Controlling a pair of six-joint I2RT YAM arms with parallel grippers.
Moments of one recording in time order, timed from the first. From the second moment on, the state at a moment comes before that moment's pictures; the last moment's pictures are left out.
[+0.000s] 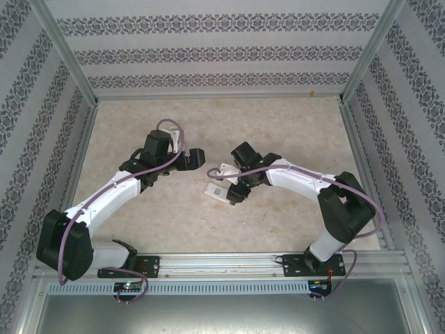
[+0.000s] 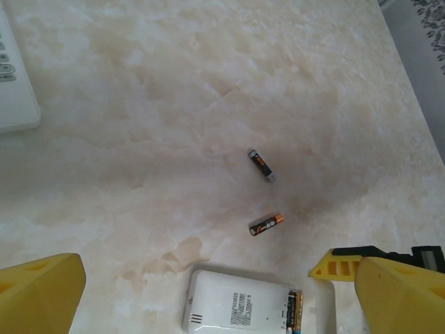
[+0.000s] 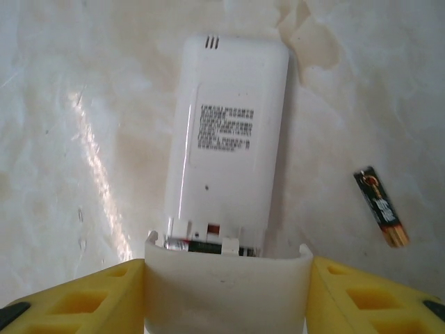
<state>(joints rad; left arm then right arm) -0.40 1.29 0.89 -0.26 0.21 -0.48 0.67 1.66 1.06 -0.60 -0.27 -0.46</state>
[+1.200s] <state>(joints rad) -0.40 1.29 0.88 -0.26 0.21 -0.49 0.71 1.79 1.11 -0.68 -0.22 -0.42</state>
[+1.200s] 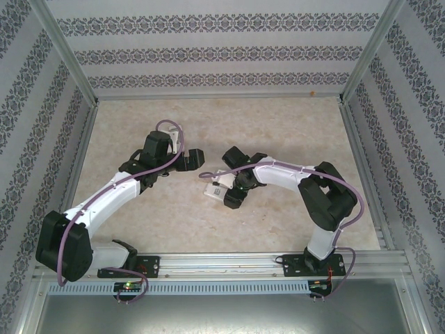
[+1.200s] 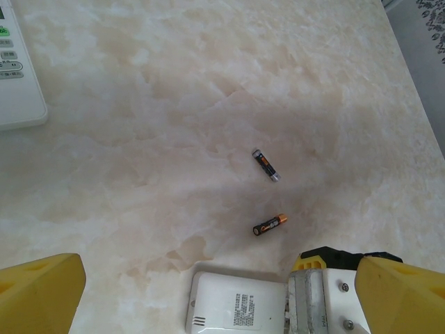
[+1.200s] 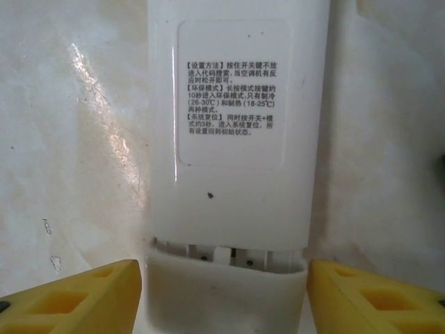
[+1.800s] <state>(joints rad) -0.49 1.47 0.97 -0.37 0.28 -0.44 0.60 1.46 0.99 -0.63 -0.27 0.20</state>
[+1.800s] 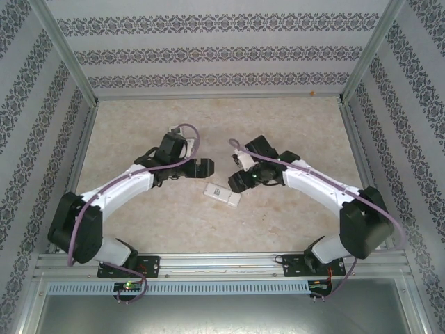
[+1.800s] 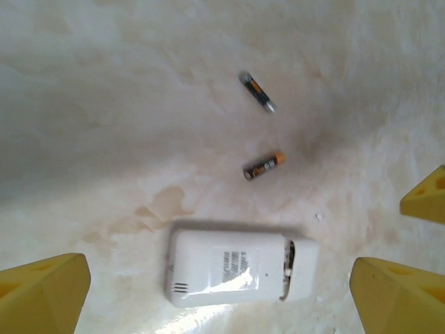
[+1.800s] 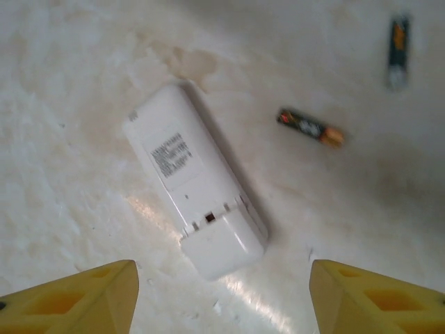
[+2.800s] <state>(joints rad) -0.55 1.82 1.11 -0.65 0.31 -0.32 0.62 1.73 1.02 -0.66 -0.28 0.56</state>
